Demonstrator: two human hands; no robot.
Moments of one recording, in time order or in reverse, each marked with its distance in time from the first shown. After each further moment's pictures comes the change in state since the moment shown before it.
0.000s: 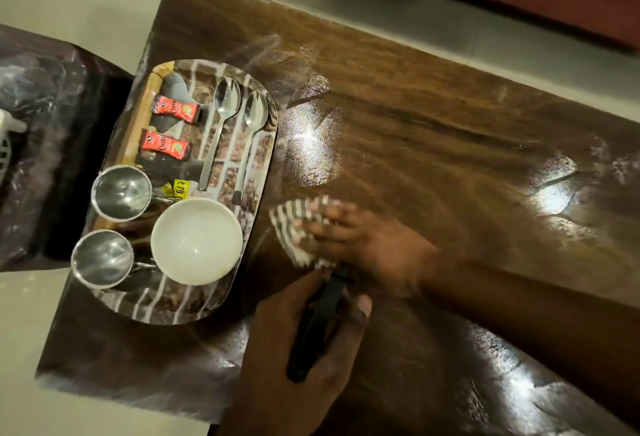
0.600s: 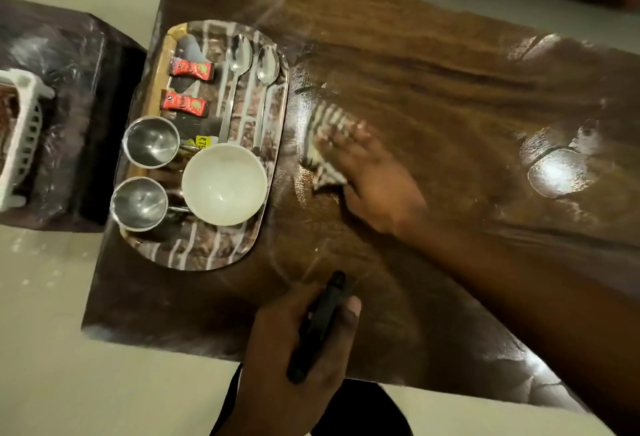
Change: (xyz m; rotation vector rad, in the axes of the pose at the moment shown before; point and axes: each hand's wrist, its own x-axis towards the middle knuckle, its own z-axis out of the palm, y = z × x) left_hand -0.074 -0.026 -0.018 -0.061 0.095 0.134; right_hand 0.024 -0.050 0.009 0.116 0.259 0.600
